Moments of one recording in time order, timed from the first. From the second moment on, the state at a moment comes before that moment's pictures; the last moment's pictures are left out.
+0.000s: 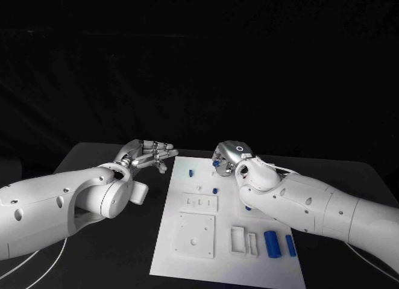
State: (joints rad) left arm 1.40 -0.82 -0.20 1.51 -0.15 -0.49 0.26; left_hand 1.37 -0.09 0.07 0.00 0.13 0.92 0.16 0.06 0.06 1.07 0.12 0.06 0.06 1.28 0.01 0.72 0.31 0.12 1.02 0.00 0.98 0.56; right arm 1.17 -0.45 0.03 1.11 -1.82 -0.48 -0.39; right_hand 1.23 -0.14 0.68 -0.25 0.09 1.27 0.07 0.06 0.10 1.36 0.03 0.07 0.16 1.45 -0.08 0.80 0.79 0.09 1.46 -0.10 0.78 1.31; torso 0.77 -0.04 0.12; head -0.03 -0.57
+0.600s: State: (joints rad) left arm 1.40 -0.82 -0.20 1.51 -0.15 -0.49 0.26; left_hand 1.37 -0.09 0.07 0.00 0.13 0.92 0.16 0.06 0.06 1.07 0.12 0.06 0.06 1.28 0.01 0.73 0.31 0.13 1.02 0.00 0.98 0.56; right arm 1.18 -0.43 0.04 1.08 -1.82 -0.46 -0.39; right_hand 1.23 -0.14 0.68 -0.25 0.09 1.27 0.07 0.06 0.10 1.36 0.02 0.07 0.17 1.45 -0.08 0.80 0.78 0.09 1.46 -0.10 0.76 1.31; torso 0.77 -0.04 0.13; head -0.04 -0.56
